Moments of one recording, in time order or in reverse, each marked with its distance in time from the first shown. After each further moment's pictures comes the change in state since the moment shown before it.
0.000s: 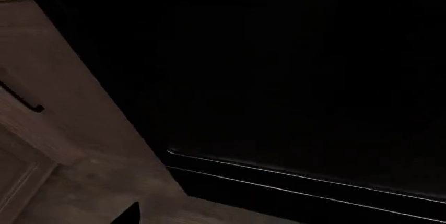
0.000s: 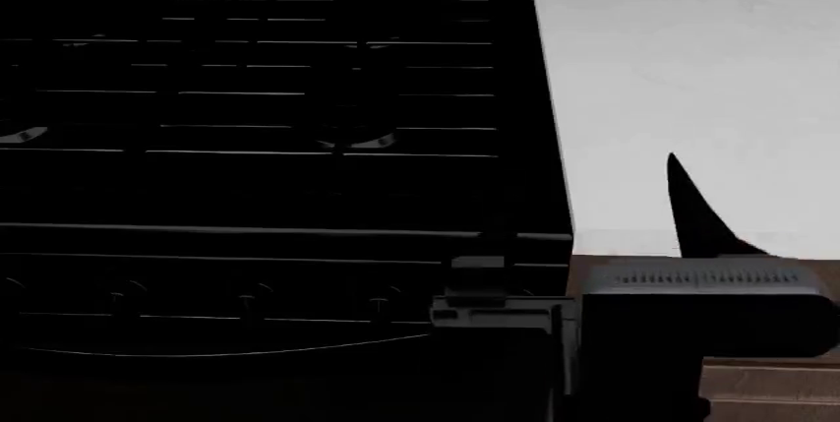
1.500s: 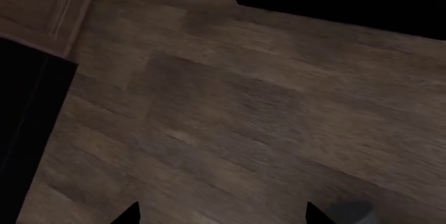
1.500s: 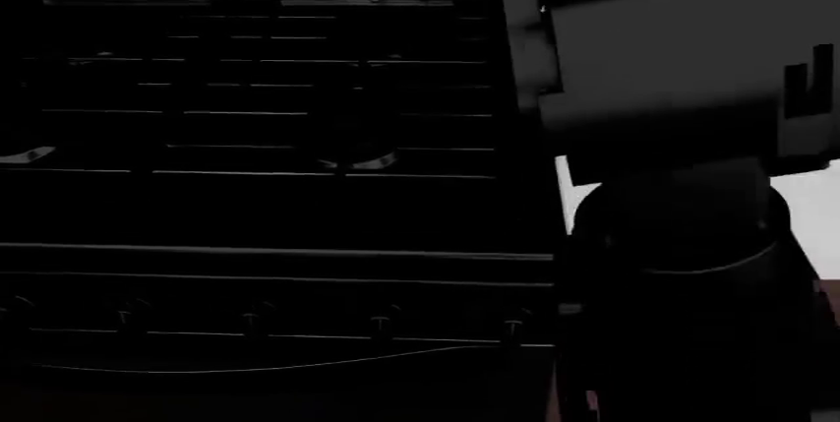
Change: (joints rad) left arm 0.126 -0.028 -0.157 -0.303 0.031 -0.169 -0.009; right arm 1.210 -0.062 -0.127 0.796 0.035 0.214 0.071
